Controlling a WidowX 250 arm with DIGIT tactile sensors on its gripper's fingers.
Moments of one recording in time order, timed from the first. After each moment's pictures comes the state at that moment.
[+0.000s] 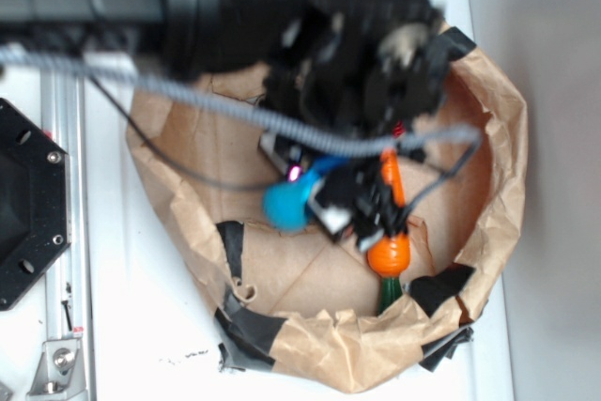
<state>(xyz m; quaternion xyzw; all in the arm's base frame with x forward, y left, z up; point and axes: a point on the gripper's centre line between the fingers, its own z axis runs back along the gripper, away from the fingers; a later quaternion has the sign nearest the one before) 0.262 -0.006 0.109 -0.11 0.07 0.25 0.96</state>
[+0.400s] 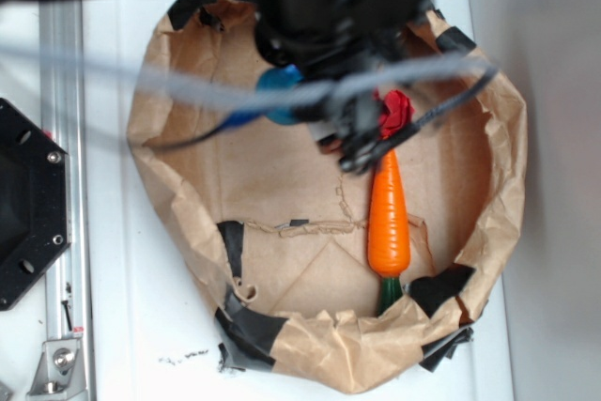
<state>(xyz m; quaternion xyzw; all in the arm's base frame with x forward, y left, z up) 0.258 0.020 0.168 0.01 -0.08 0.13 0.99</state>
